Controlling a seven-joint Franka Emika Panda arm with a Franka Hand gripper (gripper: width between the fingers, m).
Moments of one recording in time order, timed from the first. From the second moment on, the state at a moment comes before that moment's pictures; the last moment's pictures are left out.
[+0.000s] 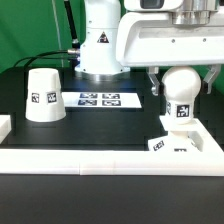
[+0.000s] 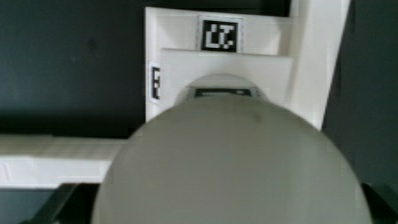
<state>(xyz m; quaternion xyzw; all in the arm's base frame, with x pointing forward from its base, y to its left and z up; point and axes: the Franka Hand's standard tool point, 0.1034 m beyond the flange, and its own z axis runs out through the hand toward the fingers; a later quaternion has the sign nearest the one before) 0.616 0.097 0.111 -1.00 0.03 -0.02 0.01</state>
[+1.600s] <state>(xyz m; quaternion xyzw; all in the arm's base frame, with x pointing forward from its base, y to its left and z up) 0.609 0.097 0.108 -0.83 0.56 0.03 0.04</state>
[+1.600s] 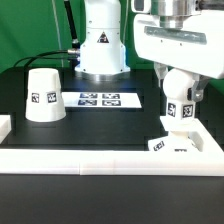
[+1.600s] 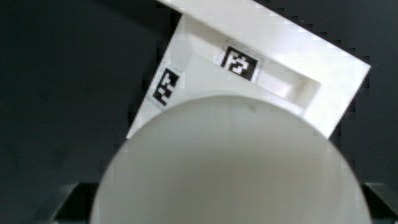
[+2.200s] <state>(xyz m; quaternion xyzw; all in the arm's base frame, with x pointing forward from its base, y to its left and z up) 0.609 0.100 0.109 -0.92 0.38 0.02 0.04</state>
